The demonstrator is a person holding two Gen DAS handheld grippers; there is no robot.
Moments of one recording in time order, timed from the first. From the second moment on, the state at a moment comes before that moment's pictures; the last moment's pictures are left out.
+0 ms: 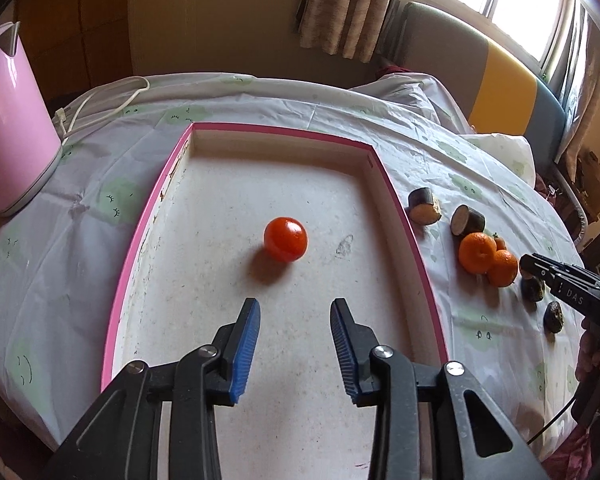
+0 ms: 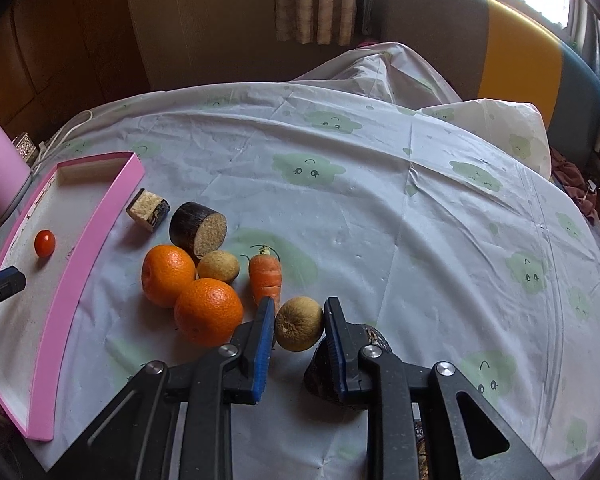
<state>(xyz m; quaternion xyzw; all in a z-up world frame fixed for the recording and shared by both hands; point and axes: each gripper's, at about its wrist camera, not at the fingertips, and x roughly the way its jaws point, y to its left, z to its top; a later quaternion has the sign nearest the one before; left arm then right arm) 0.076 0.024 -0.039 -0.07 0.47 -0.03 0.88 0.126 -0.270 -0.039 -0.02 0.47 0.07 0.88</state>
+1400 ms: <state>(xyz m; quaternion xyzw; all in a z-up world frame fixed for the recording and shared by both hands) 0.029 0.042 -0.022 -0.07 0.44 -0.06 0.89 0.053 -0.118 -0.010 0.02 0.42 0.17 0.89</state>
